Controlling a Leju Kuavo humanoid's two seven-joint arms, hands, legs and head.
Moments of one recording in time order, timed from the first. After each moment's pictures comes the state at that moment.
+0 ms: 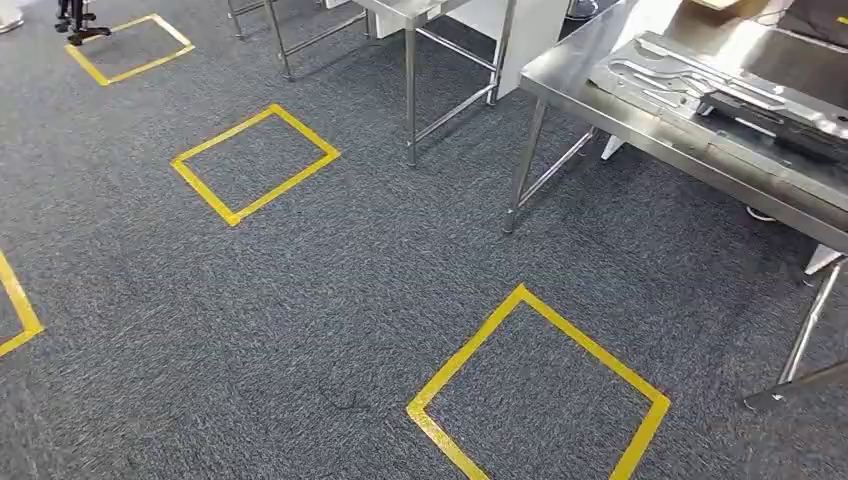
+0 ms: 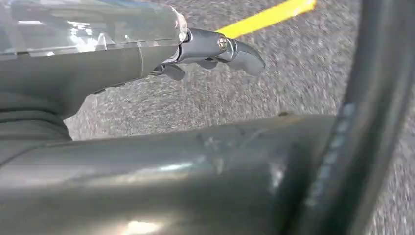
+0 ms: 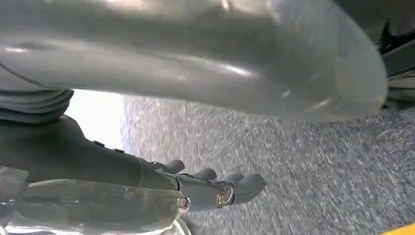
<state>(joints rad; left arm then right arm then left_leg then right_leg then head) -0.09 -0.15 1.50 -0.22 -0.86 0.16 -0.15 -0.01 0.14 -0.68 -0.20 0.80 -0.12 0.04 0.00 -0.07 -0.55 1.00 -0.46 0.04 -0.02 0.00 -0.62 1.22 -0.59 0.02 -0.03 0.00</state>
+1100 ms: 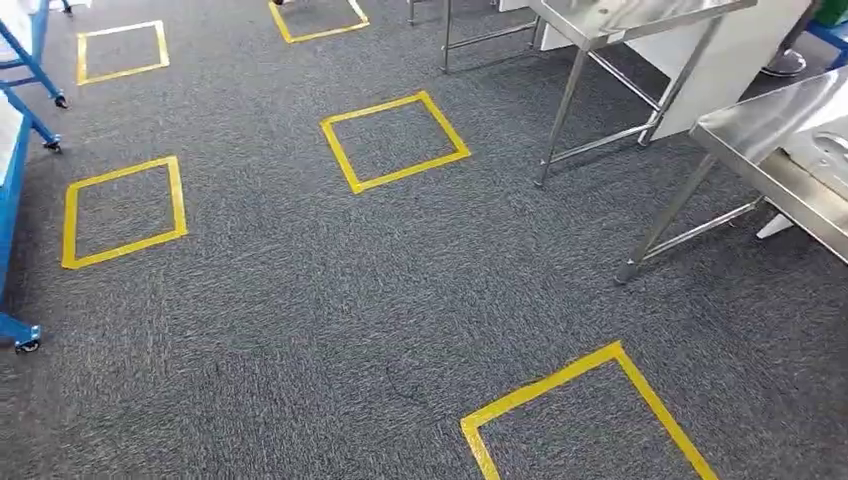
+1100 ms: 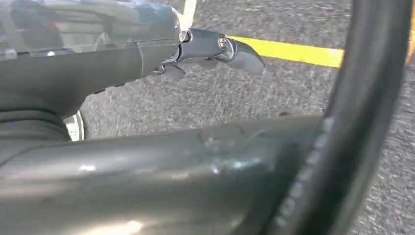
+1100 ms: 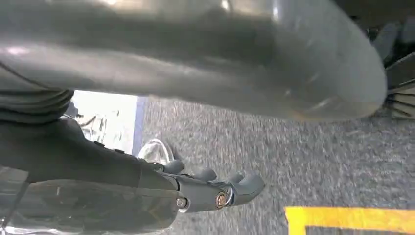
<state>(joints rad) -0.09 -0.14 1.52 -0.22 -0.83 0.19 -0.14 0.00 0.13 -0.68 -0.20 0.82 -0.09 0.05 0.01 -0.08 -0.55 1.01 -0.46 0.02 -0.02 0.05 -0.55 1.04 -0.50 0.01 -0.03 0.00</state>
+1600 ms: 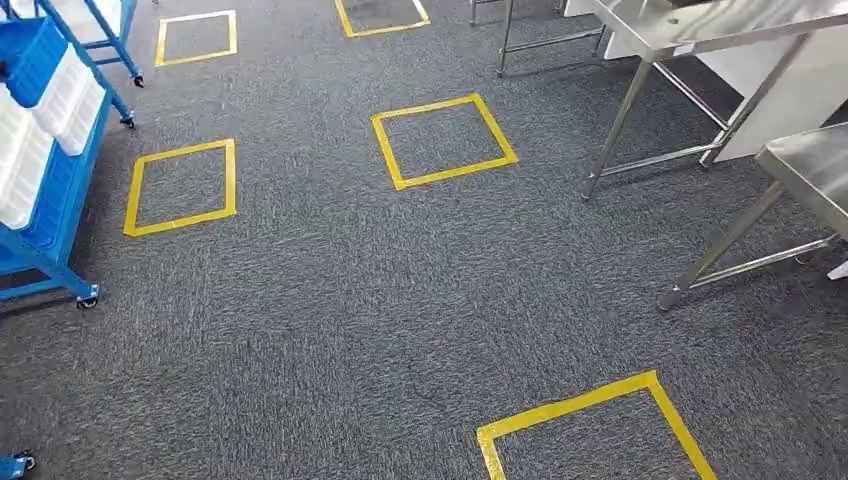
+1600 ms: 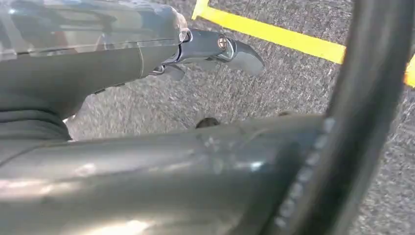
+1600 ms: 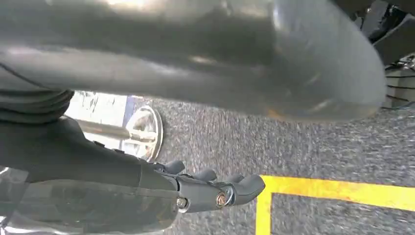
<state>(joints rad) -0.09 -0.14 1.53 -0.22 -0.83 0.17 -0.17 -0.02 0.14 -0.68 -0.20 0.82 -0.09 0.03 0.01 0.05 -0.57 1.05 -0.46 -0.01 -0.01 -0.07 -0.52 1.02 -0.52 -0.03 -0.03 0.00</state>
